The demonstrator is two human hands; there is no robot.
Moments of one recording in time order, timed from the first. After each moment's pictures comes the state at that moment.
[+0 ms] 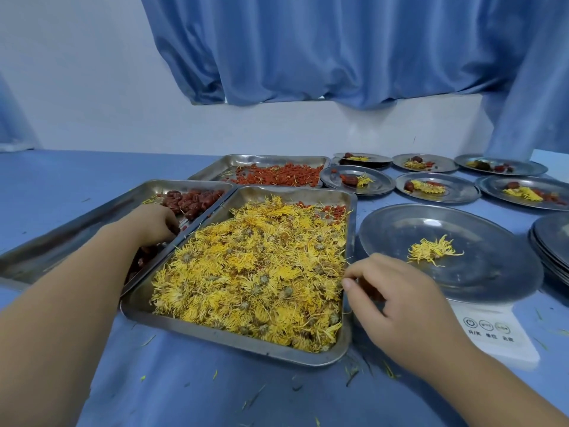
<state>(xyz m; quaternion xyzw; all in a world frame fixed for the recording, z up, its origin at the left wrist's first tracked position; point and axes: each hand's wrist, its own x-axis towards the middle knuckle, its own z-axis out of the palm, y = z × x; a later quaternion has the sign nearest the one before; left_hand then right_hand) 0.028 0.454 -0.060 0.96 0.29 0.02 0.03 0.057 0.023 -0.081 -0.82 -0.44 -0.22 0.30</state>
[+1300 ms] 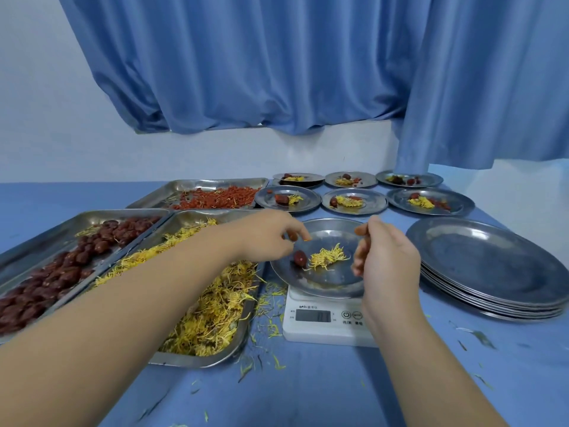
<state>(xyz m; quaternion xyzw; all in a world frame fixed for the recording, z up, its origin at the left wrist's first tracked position) 0.111 0.141 0.000 0.99 -0.12 0.00 0.11 0.096 -0.046 -0.039 -0.55 -0.01 -0.08 0.83</state>
